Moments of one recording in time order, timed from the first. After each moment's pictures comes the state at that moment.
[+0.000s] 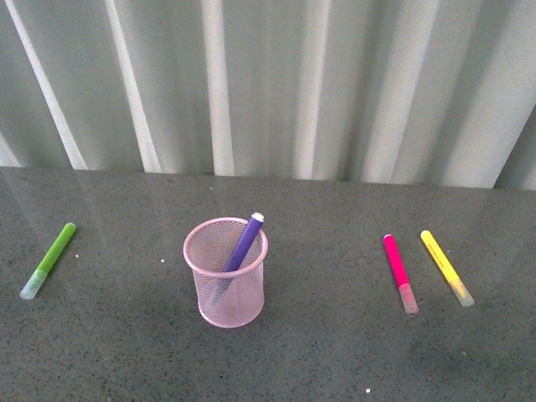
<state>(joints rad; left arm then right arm) -0.03 1.07 0.08 0.97 -0.01 0.00 0.00 0.00 0.02 0.00 0.00 0.00</state>
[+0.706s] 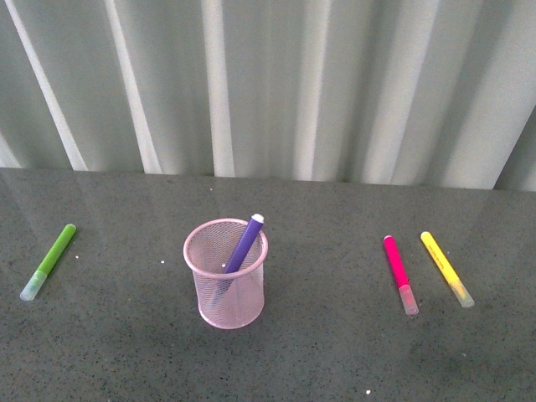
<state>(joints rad) 0.00 0.53 0.02 0.53 0.00 0.00 0.00 0.00 0.02 0.00 0.00 0.00</state>
